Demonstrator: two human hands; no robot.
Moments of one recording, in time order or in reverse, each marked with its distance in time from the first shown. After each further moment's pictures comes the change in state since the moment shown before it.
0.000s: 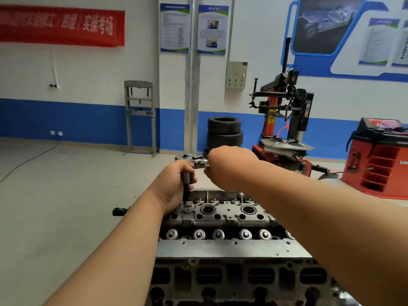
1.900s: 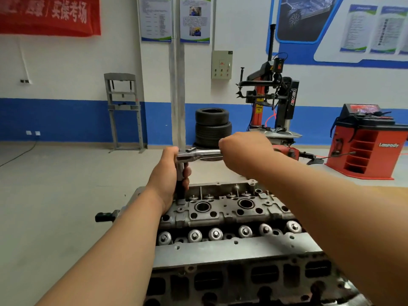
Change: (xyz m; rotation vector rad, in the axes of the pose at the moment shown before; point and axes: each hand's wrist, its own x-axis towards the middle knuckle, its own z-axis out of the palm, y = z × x) left_hand 0.023 -0.015 0.000 0.143 -0.004 0.052; right_hand 0.009 0.042 0.018 -0.117 0.065 0.034
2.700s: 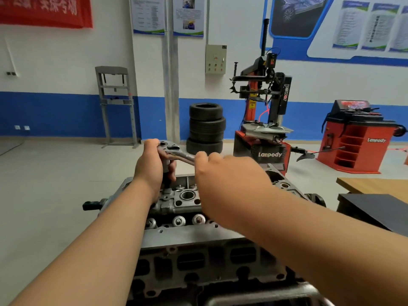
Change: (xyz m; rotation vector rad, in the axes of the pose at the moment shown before) left_hand -0.003 -0.003 0.005 -0.059 0.080 0.035; right_hand -0.101 -0.046 -0.049 0.109 -0.017 -0.082
